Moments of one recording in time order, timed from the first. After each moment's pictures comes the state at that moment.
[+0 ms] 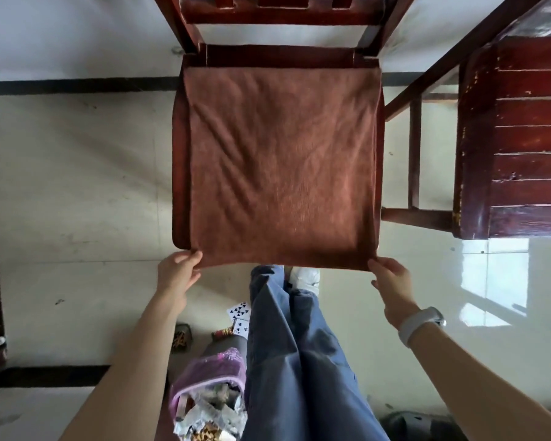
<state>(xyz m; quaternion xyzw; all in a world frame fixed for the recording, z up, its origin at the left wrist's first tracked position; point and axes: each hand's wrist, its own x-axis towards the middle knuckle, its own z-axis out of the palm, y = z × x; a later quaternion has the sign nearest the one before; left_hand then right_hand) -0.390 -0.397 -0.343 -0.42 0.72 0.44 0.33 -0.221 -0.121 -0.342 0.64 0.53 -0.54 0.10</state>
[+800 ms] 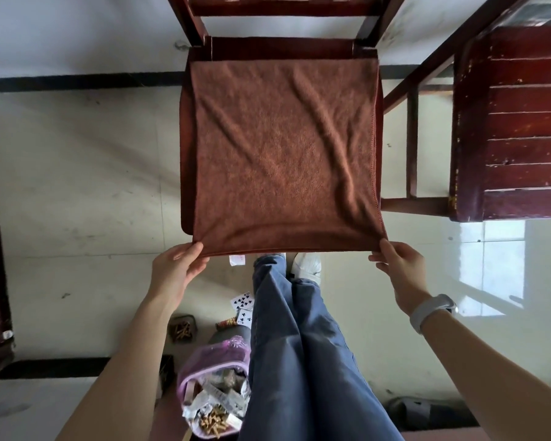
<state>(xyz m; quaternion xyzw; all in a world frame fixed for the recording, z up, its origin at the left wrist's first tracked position) -0.376 -0.426 -0.314 -0.36 0.69 0.53 0.34 -0.211 -0.121 -0.317 0.61 0.57 -0.55 0.04</state>
